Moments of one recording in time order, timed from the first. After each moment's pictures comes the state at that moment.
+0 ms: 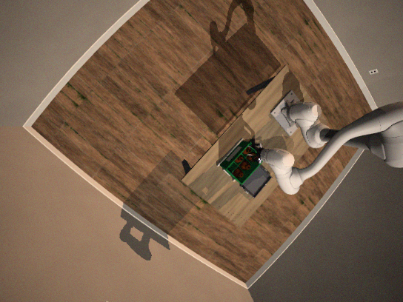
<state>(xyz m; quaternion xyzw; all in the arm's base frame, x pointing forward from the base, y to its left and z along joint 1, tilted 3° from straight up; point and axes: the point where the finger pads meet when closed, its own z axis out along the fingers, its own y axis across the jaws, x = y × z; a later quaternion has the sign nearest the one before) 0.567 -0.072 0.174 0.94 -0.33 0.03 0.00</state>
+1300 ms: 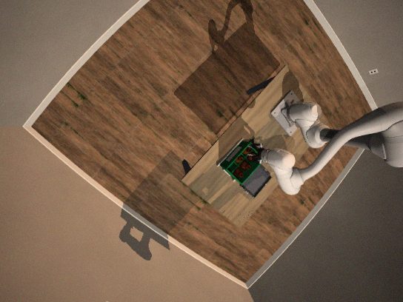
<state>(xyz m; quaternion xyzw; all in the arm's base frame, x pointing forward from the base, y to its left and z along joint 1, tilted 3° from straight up) 0.566 -0.072 0.180 0.94 -0.33 0.03 0.00</state>
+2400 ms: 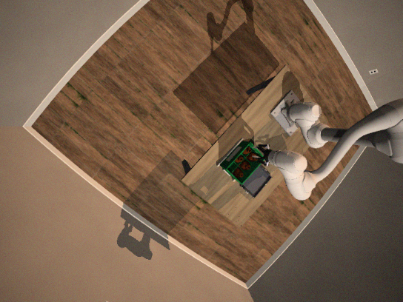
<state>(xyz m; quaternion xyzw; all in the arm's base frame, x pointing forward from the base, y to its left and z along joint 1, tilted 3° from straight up) 0.563 -0.070 0.257 0.94 -0.33 0.03 0.00</state>
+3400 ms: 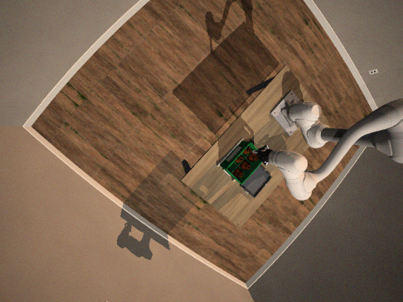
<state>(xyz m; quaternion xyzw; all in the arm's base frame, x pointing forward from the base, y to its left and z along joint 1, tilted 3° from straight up) 0.563 -0.070 0.260 0.94 -0.33 0.03 0.00</state>
